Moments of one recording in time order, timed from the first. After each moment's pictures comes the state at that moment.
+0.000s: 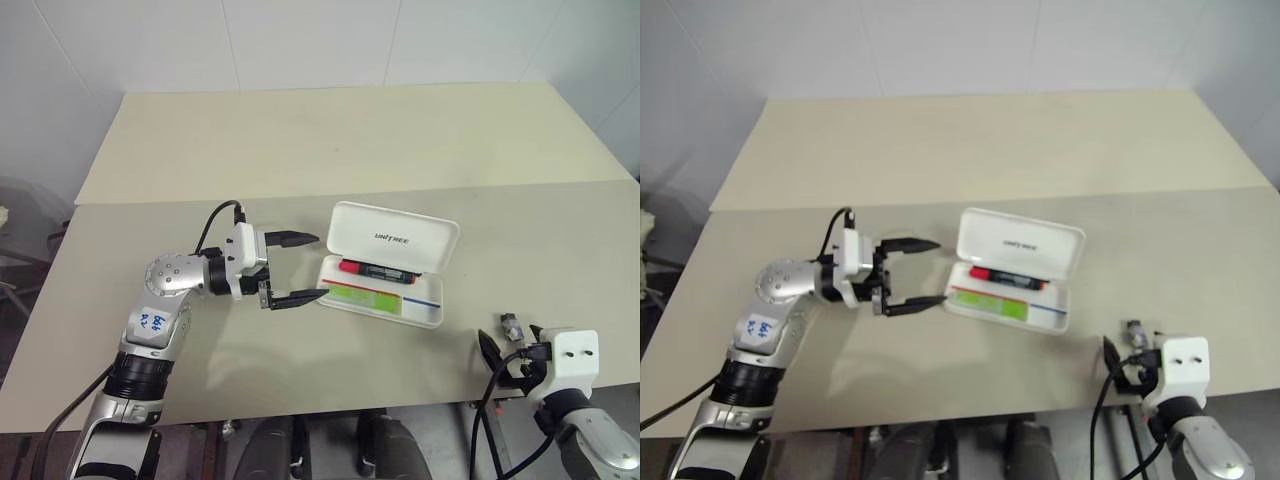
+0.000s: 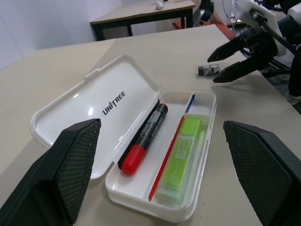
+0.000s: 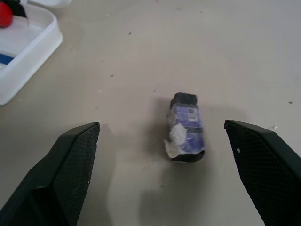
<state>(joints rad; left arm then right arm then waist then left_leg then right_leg) -0.46 0.48 -0.06 -0.04 -0.35 0.09 -1.08 0.45 -0.32 -0.37 -0.57 0.29 0.41 0.29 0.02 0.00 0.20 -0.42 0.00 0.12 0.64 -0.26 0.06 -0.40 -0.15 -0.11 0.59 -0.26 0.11</state>
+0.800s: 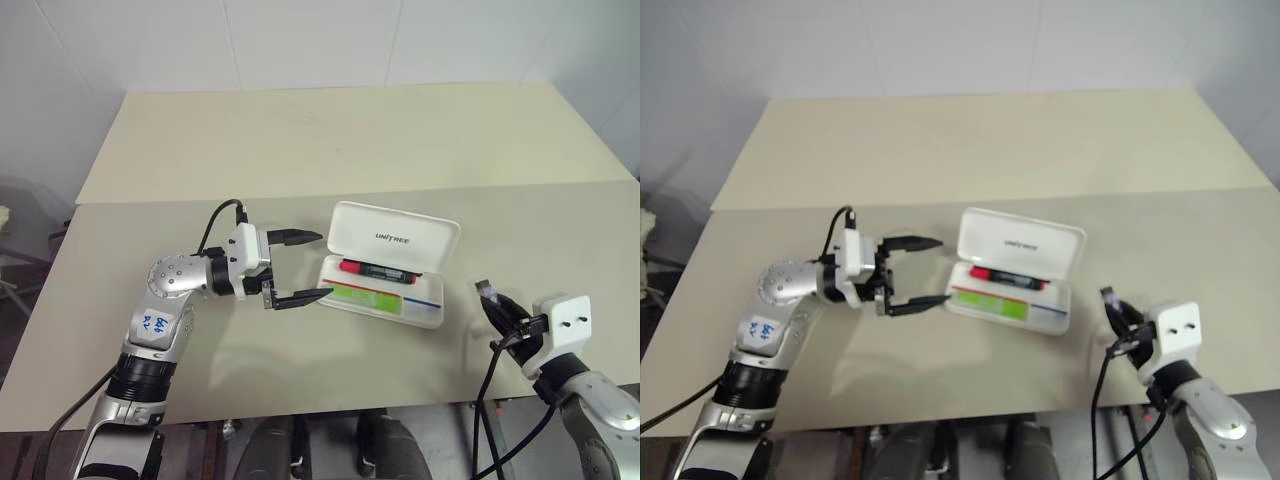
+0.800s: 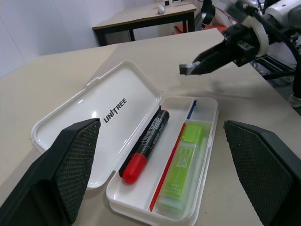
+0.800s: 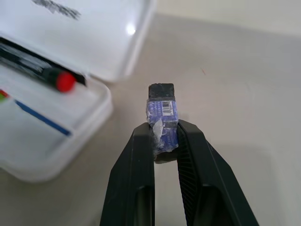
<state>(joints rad) -0.45 0.47 -0.06 -0.06 -0.34 0.06 -1.06 0.27 -0.46 -0.36 -0.49 0.37 0.34 0.48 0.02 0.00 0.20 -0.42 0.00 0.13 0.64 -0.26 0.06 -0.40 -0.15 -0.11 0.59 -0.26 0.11</state>
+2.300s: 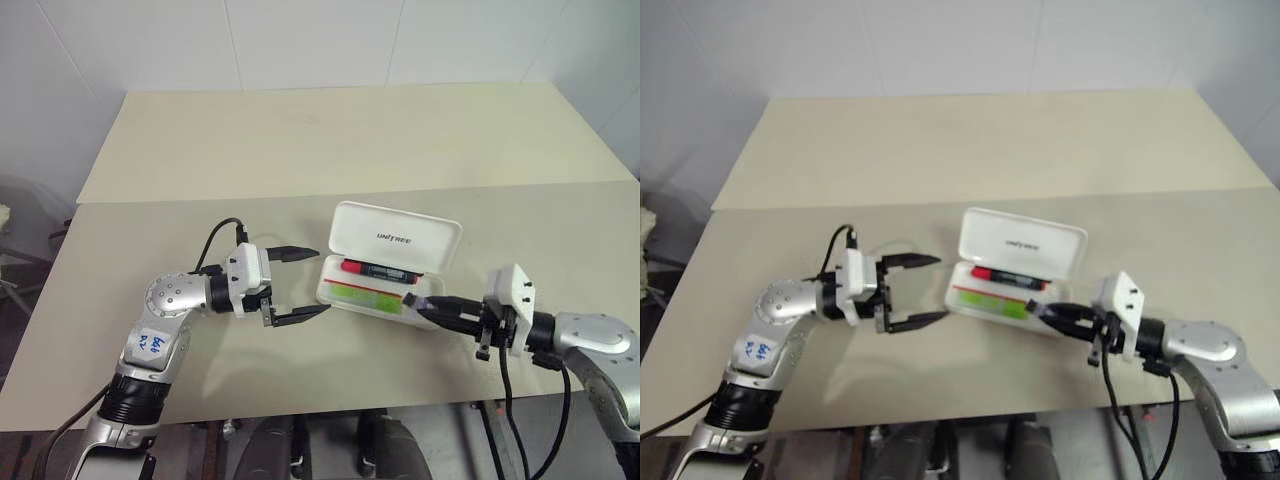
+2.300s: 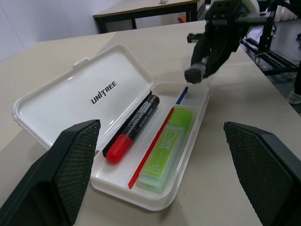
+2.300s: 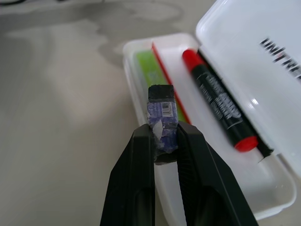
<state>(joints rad) -0.35 0.49 -0.07 -0.14 -0.33 0.09 -1.02 -0.02 -0.79 -0.14 -0.28 0.47 0.28 1.08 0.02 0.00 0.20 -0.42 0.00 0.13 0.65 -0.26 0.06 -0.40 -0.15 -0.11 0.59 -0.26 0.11</state>
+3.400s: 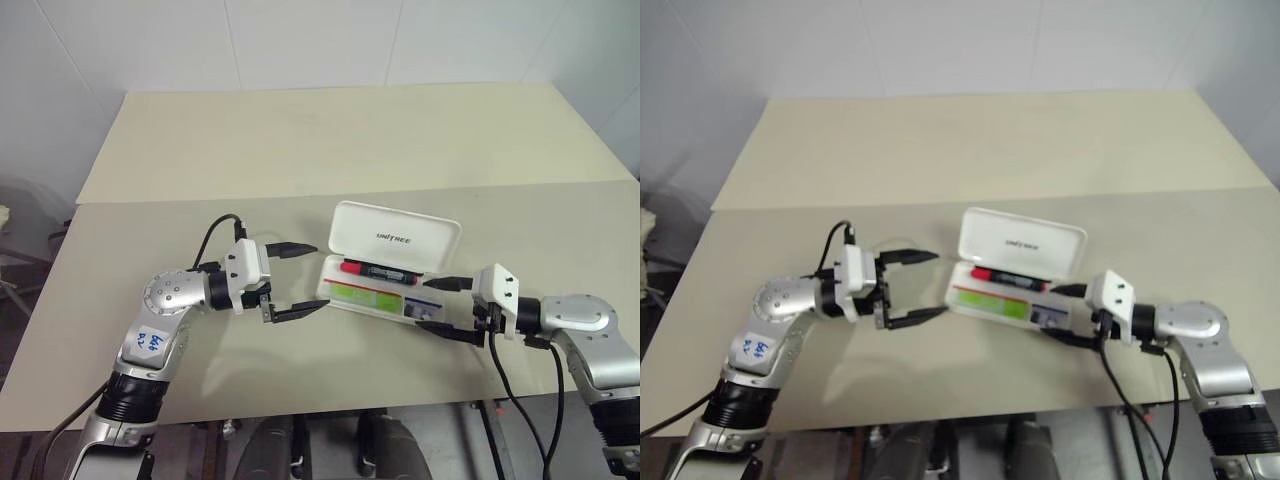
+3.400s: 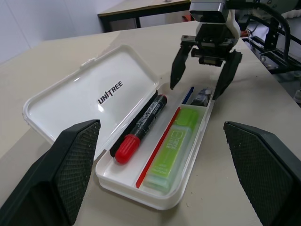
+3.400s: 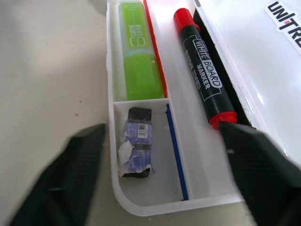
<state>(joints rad) -0.36 0.50 -0.07 -0.15 -0.33 0.10 -1.00 -0.21 -0.77 -0.03 0.03 0.31 0.04 1.19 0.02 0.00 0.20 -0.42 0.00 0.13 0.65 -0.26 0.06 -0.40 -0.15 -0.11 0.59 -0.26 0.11</state>
